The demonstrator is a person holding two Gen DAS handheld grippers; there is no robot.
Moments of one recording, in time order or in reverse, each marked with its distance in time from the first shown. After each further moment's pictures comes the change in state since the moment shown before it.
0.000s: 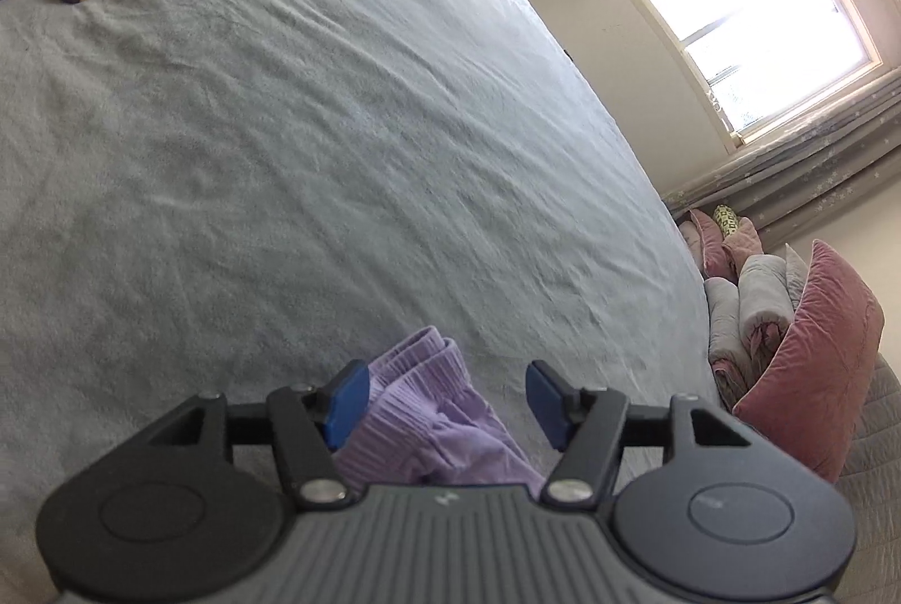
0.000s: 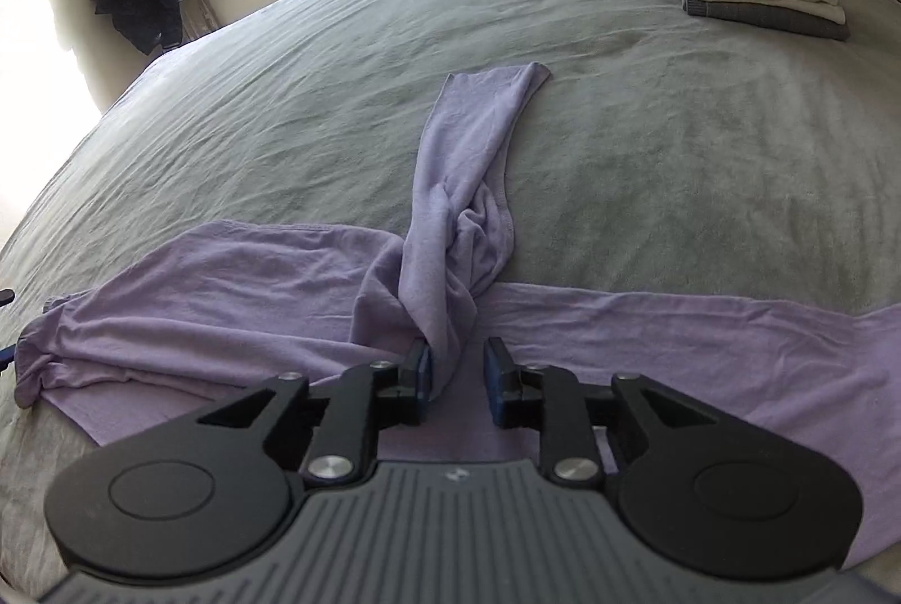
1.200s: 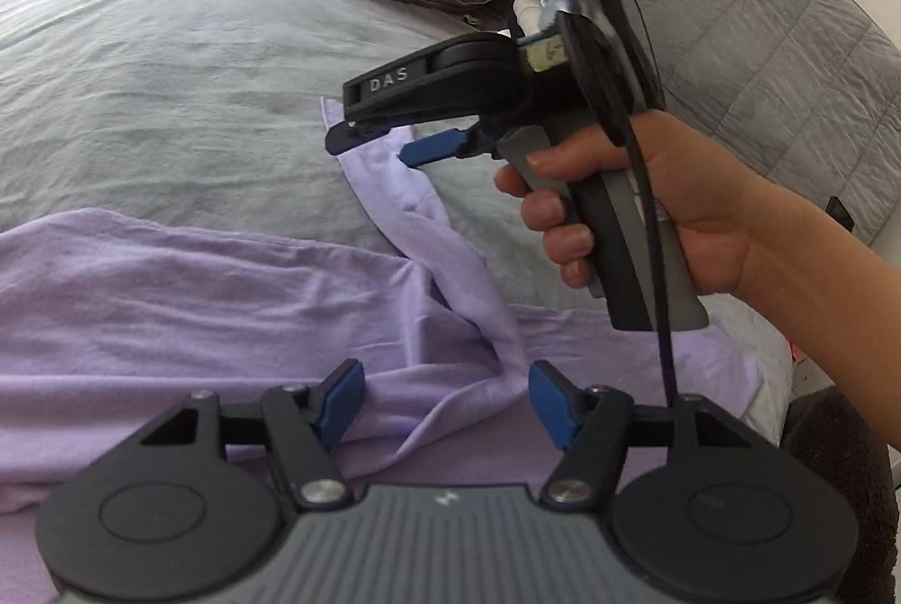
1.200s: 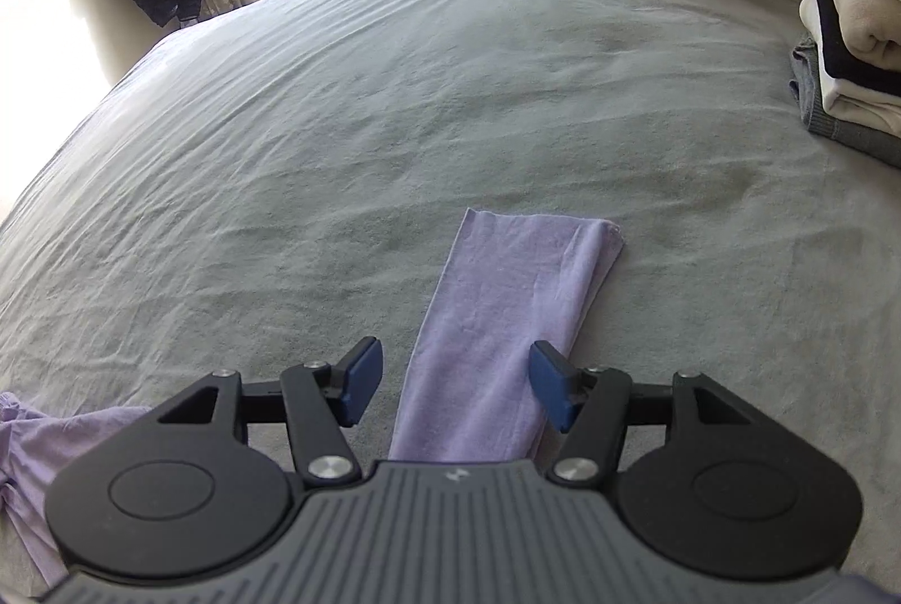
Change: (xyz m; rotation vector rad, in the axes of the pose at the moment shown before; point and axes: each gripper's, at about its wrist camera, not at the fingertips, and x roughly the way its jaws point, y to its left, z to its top) left arm 0.068 -0.178 -0.256 0.969 0.514 -0.481; right arm 0.108 0.006 0.123 -0.146 0.068 0.016
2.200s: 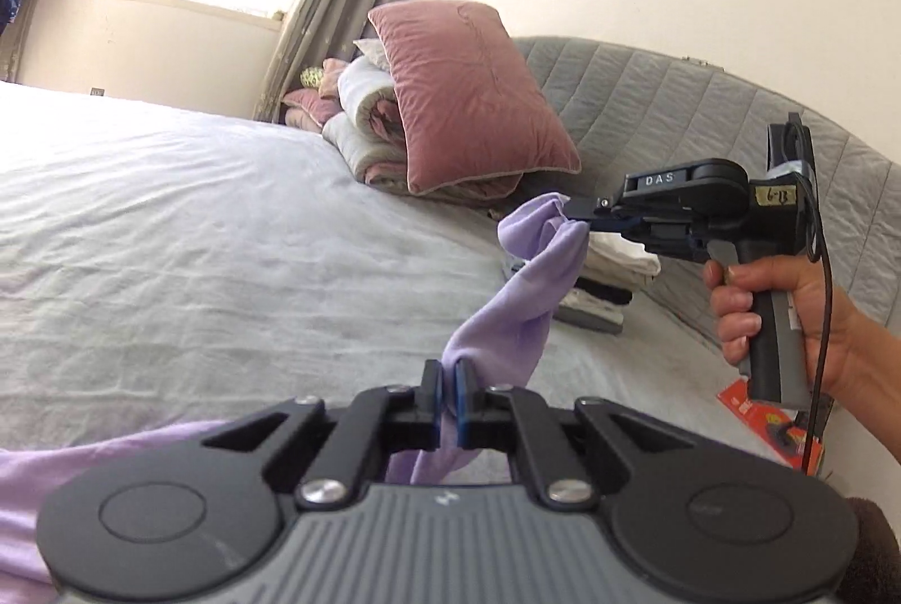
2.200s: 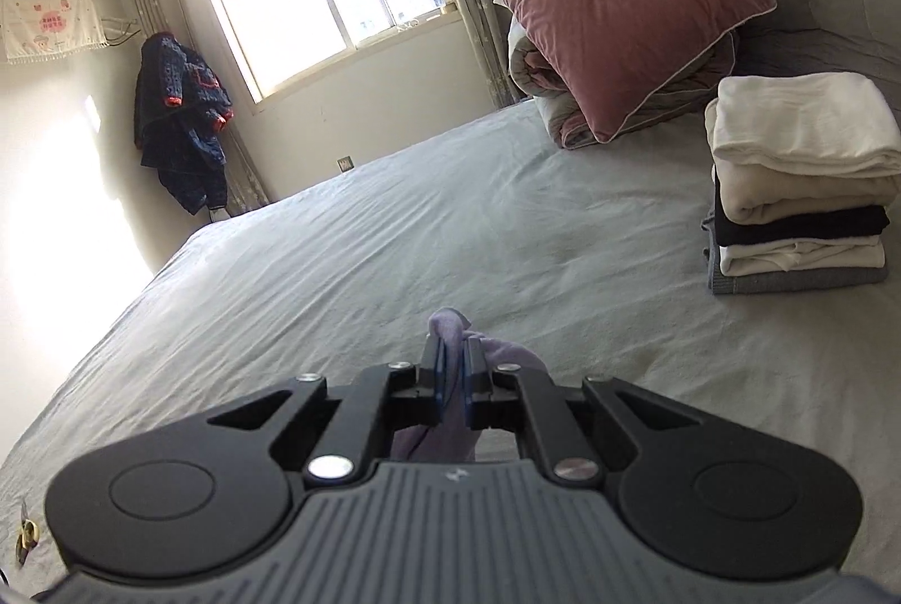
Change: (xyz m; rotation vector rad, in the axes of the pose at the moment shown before) left arm -0.112 0.013 0.019 -0.002 -0.447 0.064; right arm -0.157 -0.037 0.023 0.147 -0.427 0.103
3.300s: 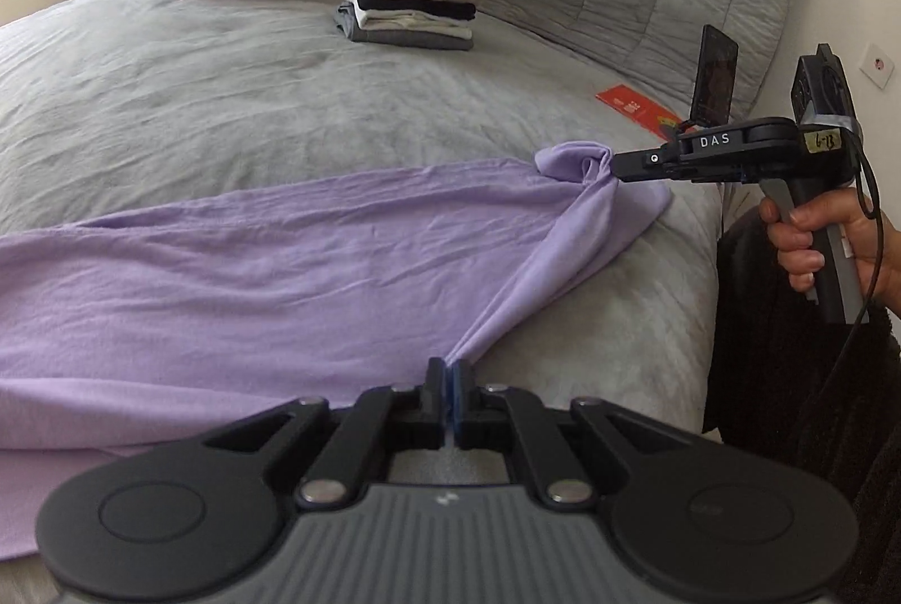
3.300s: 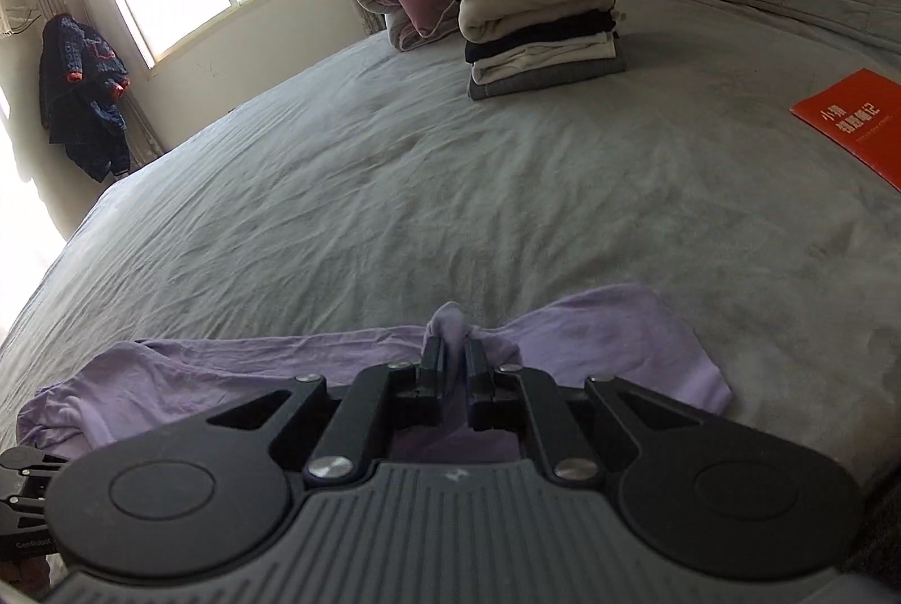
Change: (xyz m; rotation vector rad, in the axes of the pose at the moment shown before) left arm 0.027 -0.050 -0.097 0.294 0.540 -0.237; right arm -0.135 -0.104 -0.158 0.120 0.155 -0.264
